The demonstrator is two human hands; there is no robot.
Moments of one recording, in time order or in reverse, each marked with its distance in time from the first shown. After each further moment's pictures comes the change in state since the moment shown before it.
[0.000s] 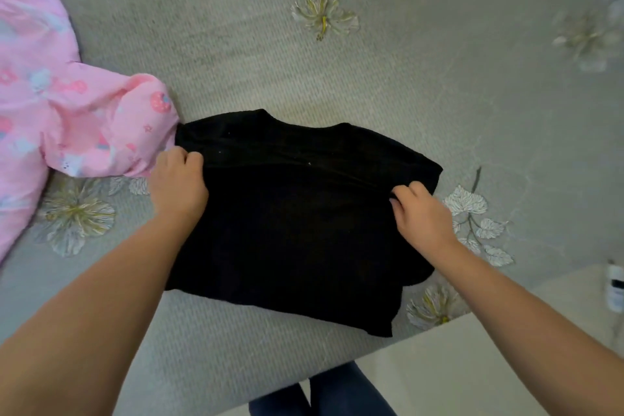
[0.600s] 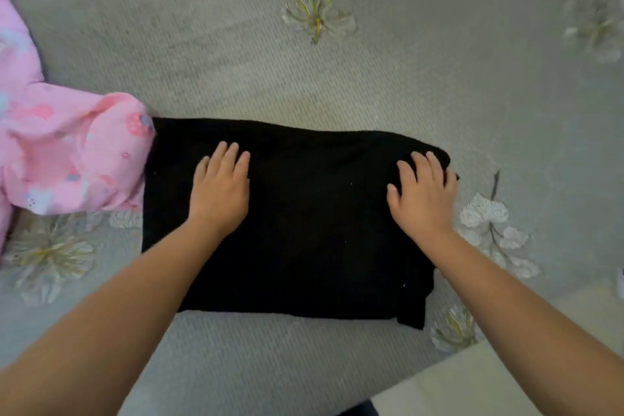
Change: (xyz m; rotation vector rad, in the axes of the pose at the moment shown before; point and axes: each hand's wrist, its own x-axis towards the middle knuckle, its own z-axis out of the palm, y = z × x) left_hand 0.044 0.027 0.047 0.087 -0.111 0.301; right_hand 0.054 -0.004 0.033 -0.141 -0.002 0.221
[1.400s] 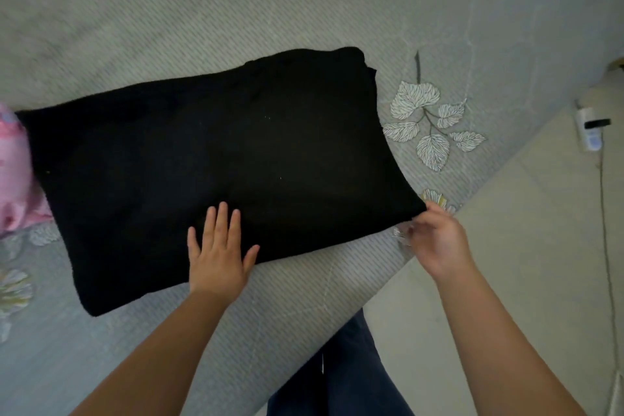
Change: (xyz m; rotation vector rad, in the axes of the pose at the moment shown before) left_hand -0.129 0.056 0.078 0.120 -0.389 0.117; right_hand -0.181 0.058 0.033 1.836 0.115 1.079
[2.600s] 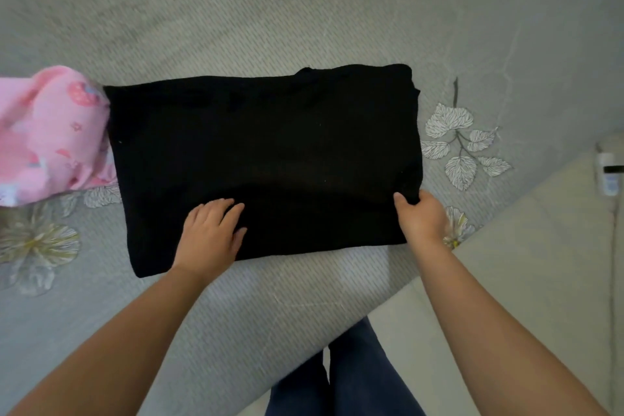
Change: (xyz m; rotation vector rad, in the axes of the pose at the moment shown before) left_hand -0.016 -0.047 -0.047 -0.099 0.118 0.104; right_hand -0.001 -0.001 0.068 -1.164 0.243 -0.206
